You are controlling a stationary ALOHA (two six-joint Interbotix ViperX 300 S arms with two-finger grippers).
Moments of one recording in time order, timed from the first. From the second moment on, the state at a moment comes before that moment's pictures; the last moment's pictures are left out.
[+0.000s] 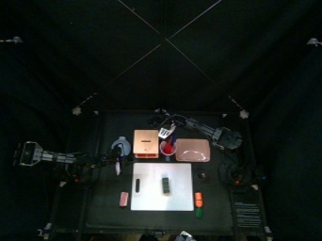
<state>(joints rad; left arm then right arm) 0.07 -0.52 1.20 -0.31 -0.36 0.00 -0.54 0.47 -0.39 0.30 1.60 -0.01</state>
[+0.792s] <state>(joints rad) 0.07 -0.52 1.21 -0.31 -0.36 0.00 -0.53 0.40 -0.23 0.30 1.60 -0.01</state>
